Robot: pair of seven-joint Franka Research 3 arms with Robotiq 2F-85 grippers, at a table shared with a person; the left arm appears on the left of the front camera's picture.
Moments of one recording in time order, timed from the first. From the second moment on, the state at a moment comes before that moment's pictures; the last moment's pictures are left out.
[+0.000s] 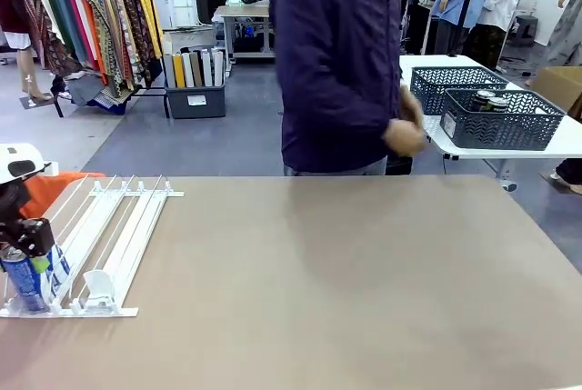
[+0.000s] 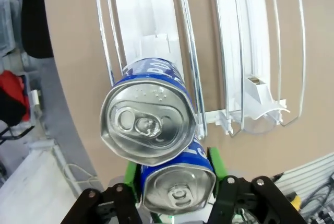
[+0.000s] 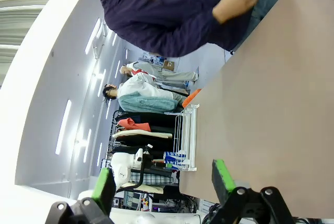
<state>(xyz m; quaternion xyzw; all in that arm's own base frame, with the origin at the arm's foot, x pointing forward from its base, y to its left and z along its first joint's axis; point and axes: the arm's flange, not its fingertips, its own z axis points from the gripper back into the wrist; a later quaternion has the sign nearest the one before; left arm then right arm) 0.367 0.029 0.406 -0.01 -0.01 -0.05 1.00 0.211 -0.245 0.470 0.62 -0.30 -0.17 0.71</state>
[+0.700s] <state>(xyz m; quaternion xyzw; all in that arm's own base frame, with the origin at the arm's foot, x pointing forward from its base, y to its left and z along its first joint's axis) 0.353 0.041 0.436 -0.01 -0.04 -0.02 1.00 0.211 -0.245 0.470 0.62 -0.30 -0.17 0.71</state>
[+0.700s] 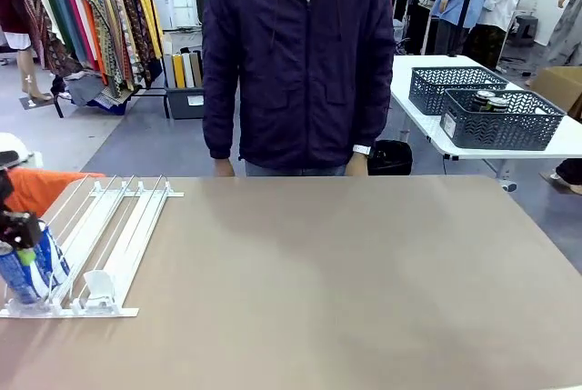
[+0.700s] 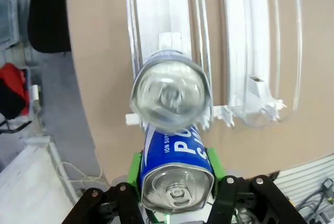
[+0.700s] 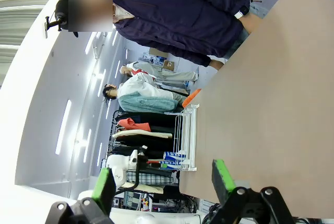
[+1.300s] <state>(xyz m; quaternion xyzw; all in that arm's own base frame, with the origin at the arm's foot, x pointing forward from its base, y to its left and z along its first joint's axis) 0.223 0.071 0.623 -0.10 -0.17 -0.07 0.98 0.211 -0.245 0.470 0.62 -0.30 -0.17 0.71</state>
